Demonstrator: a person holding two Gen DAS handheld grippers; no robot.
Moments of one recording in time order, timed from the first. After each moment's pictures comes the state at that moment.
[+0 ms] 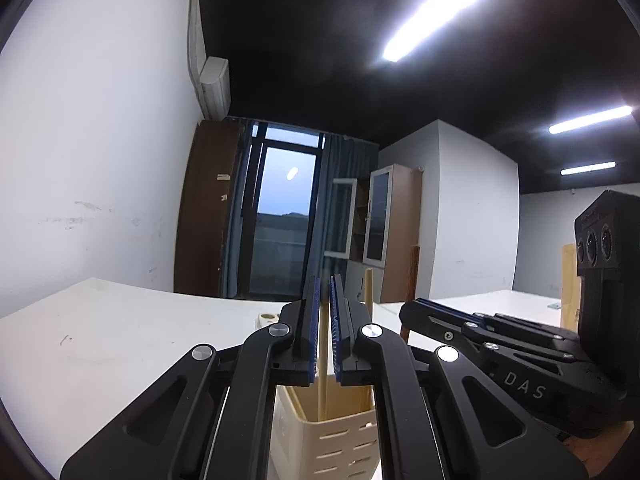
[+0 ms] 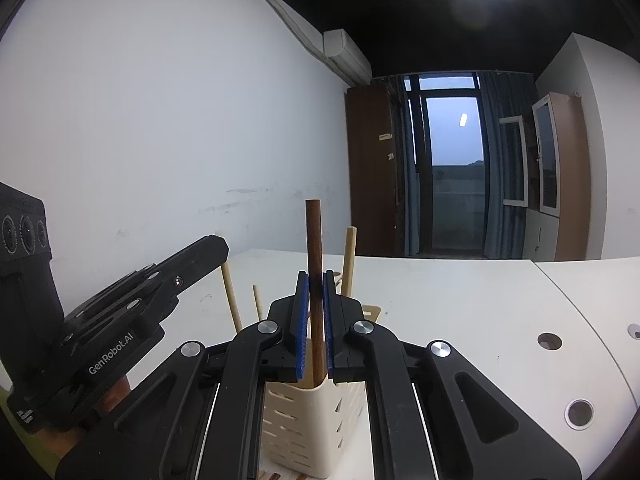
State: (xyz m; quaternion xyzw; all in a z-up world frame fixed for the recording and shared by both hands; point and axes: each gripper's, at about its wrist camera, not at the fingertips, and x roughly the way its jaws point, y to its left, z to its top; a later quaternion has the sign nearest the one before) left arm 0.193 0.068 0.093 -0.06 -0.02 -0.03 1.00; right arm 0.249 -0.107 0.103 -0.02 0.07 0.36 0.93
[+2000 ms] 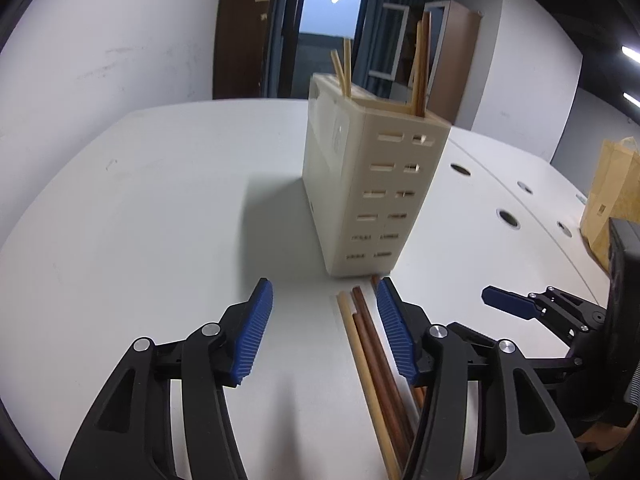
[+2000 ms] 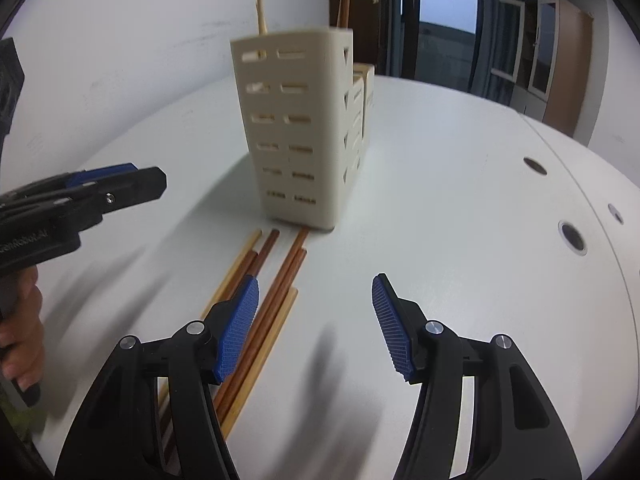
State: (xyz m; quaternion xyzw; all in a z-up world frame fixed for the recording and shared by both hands) left arm 0.161 0.085 0.017 -0.08 0.34 0.03 0.94; right arm 0.199 -0.109 -0.027 -0.13 0.35 0.28 0.88
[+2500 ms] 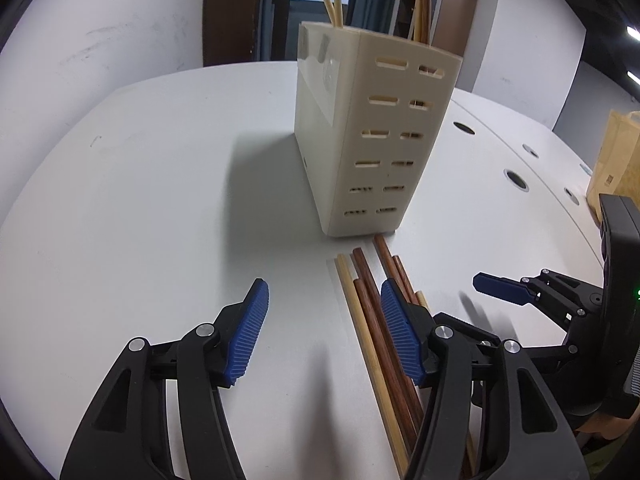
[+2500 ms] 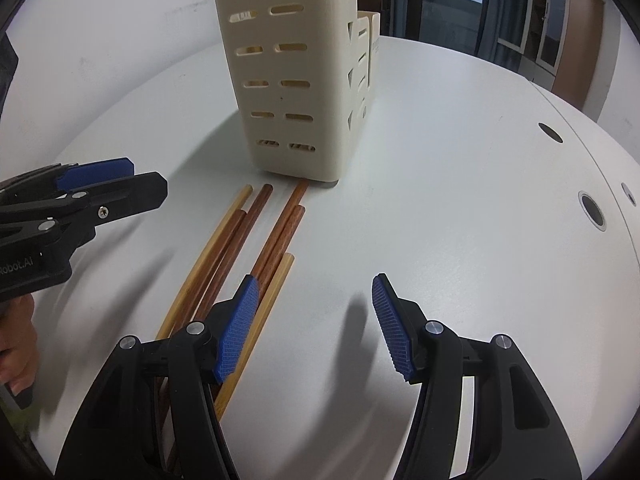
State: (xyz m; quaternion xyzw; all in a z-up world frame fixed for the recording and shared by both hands) left arm 0.179 0.077 -0.011 -0.07 0.40 0.02 0.91; right arm 0.210 -0.098 -0.053 -0.14 0.41 0.27 0.86
